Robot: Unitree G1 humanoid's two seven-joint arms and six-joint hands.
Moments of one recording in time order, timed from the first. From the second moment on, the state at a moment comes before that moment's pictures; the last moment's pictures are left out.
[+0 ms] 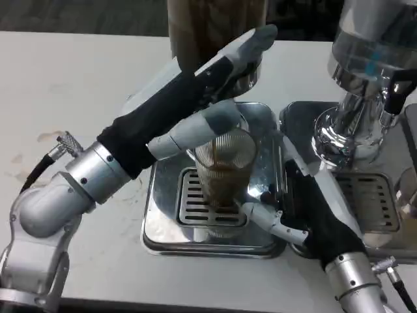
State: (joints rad) left arm -0.33 0.36 -0.10 0.13 -0.12 -0.41 -0.62; right arm -0.03 -0.17 0.24 0.28 -0.37 -0.27 -0.17
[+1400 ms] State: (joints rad) left arm -0.34 0.36 -0.10 0.13 -0.12 -0.40 -0.62; right arm -0.15 -0.09 0.22 0.44 -0.32 -0.28 -0.11
